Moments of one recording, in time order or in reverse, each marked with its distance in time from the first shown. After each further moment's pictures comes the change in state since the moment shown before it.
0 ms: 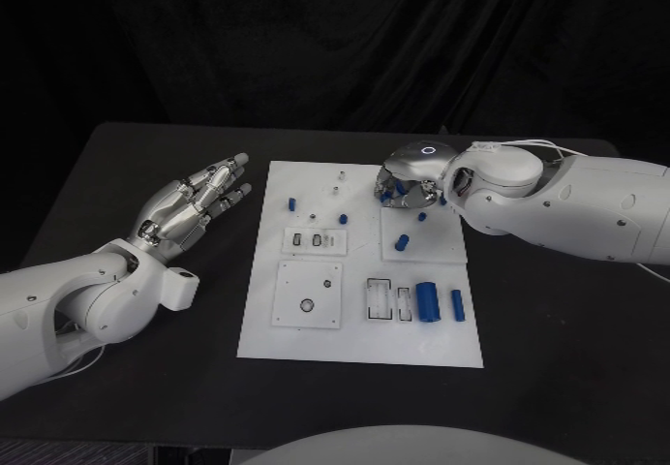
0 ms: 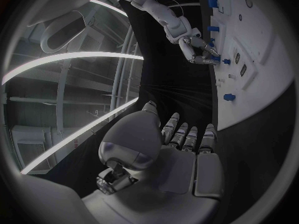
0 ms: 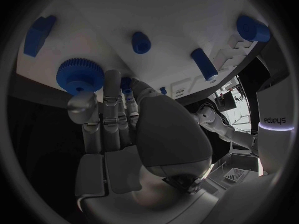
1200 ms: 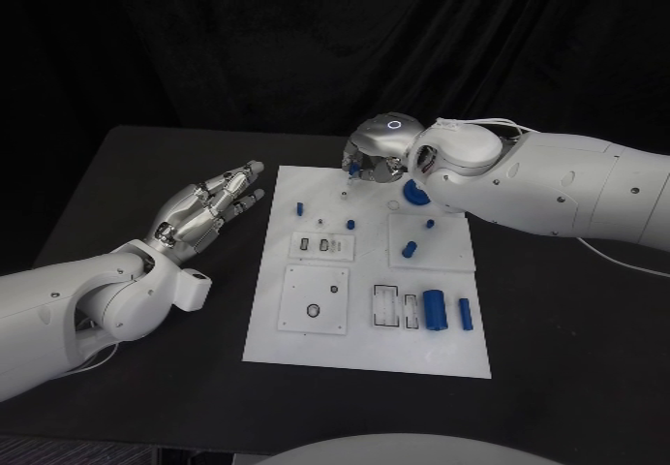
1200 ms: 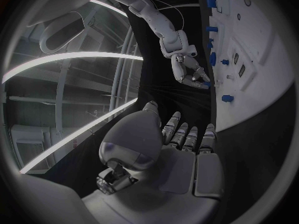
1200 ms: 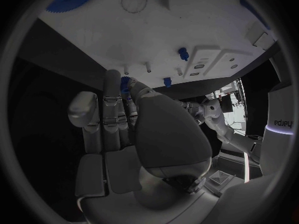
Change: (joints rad) left arm 0.000 0.028 -0.003 -0.024 0.000 0.009 0.000; left_hand 0.026 0.000 0.014 -0.003 0.037 0.032 0.032 0.000 0.003 0.004 -0.004 0.000 0.001 -0.002 0.005 0.000 0.001 0.000 0.000 0.003 0.001 0.000; right arm 0.052 0.224 0.002 -0.192 -0.001 -0.086 0.031; right_hand 0.020 -0.001 0.038 -0.009 -0.120 -0.024 0.020 -0.017 0.038 0.014 0.014 -0.039 0.000 -0.003 -0.014 -0.004 0.002 0.000 -0.006 -0.015 0.012 0.027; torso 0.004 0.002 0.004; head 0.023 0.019
